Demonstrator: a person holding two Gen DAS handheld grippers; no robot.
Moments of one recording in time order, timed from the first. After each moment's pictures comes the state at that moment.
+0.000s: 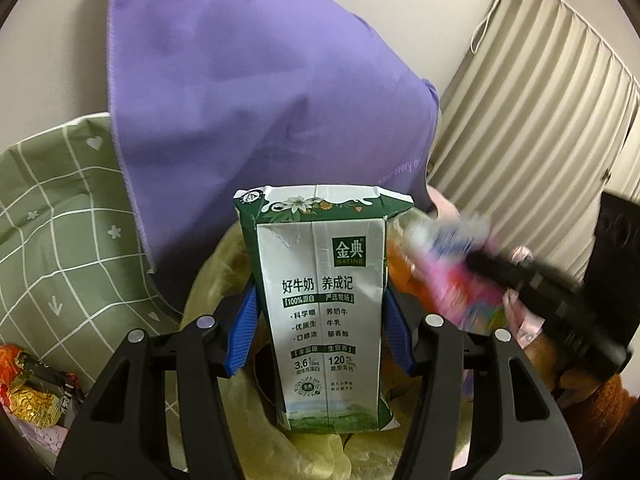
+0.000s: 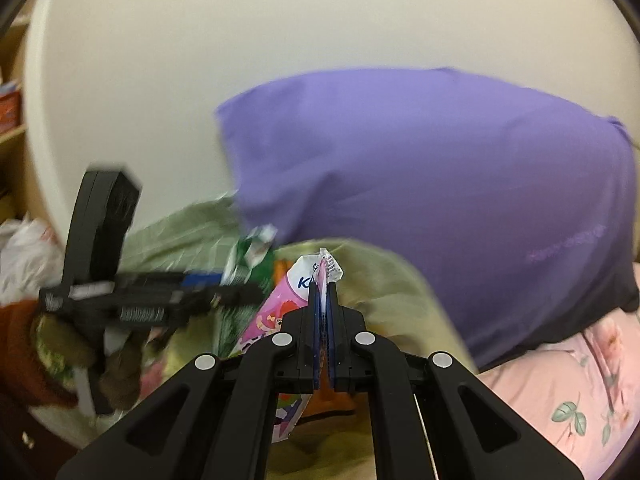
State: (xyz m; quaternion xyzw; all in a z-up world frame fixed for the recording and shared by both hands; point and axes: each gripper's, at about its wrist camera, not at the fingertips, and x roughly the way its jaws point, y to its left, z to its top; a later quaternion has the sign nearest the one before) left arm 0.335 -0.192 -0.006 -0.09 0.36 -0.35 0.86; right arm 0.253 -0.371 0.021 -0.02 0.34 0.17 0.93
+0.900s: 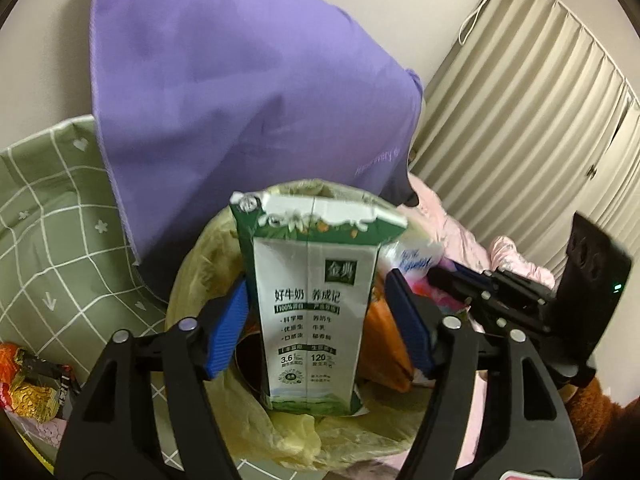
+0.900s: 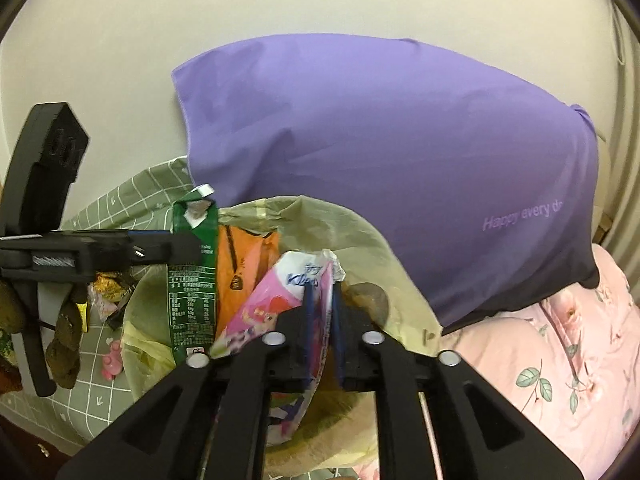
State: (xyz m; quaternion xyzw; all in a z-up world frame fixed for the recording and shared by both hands) left arm 0.333 -0.198 0.006 -0.09 0.38 -0.38 0.84; right arm 0.243 -0.381 0.021 -0.02 0.36 0.06 0.93
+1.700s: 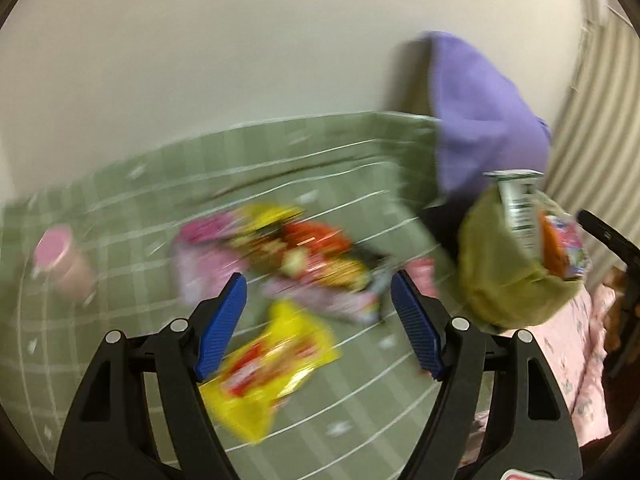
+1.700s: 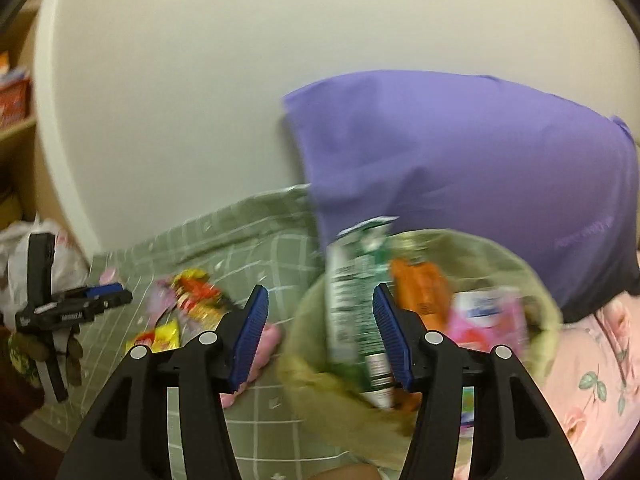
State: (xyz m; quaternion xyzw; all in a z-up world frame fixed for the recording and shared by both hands) left arm 0.238 0.084 -0.025 -0.09 0.36 -0.11 0.92; right arm 0.211 -0.258 0.039 -0.01 0.33 0.16 0.93
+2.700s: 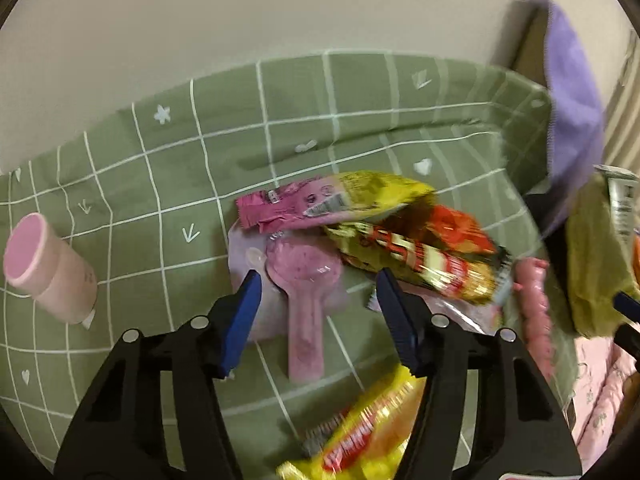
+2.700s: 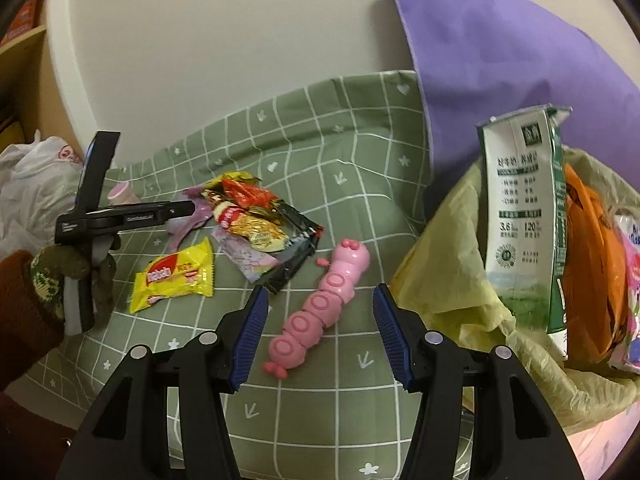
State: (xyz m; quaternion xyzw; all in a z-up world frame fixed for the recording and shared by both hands) left arm 0.329 0.109 -0.096 -0.08 0.44 -0.06 0.89; right arm 0.219 -0.174 -0.042 -0.04 0.43 0.18 0.88
